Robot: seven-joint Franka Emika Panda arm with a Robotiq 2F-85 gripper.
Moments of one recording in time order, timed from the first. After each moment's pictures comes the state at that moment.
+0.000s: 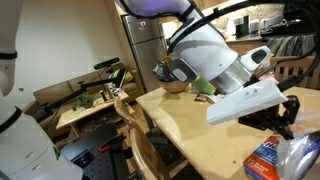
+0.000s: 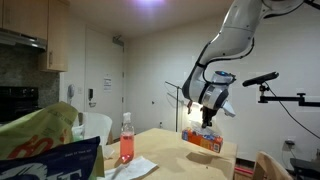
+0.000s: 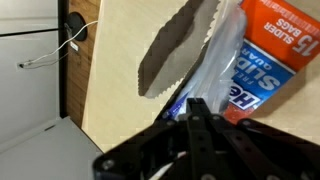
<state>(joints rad) 0.11 0.63 -0.30 -2.12 1.49 3.45 -2.14</state>
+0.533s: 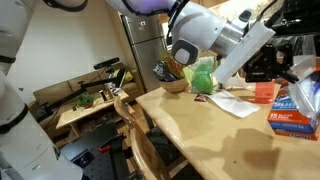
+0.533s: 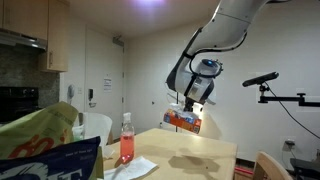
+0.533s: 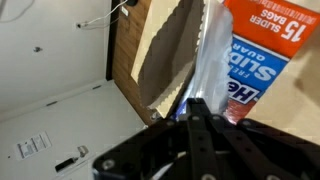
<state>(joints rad) 0.52 0.72 -0.64 -2.00 1.48 3.45 -2.01</state>
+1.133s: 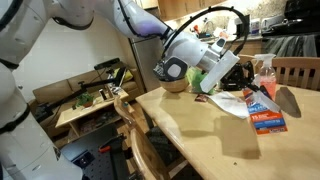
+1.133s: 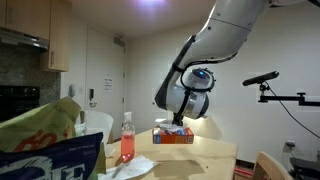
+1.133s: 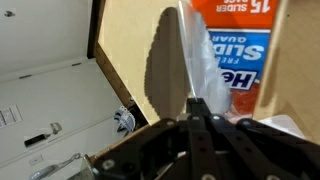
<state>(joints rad) 0.63 0.87 -0.59 -1.94 1.47 3.44 -1.91</state>
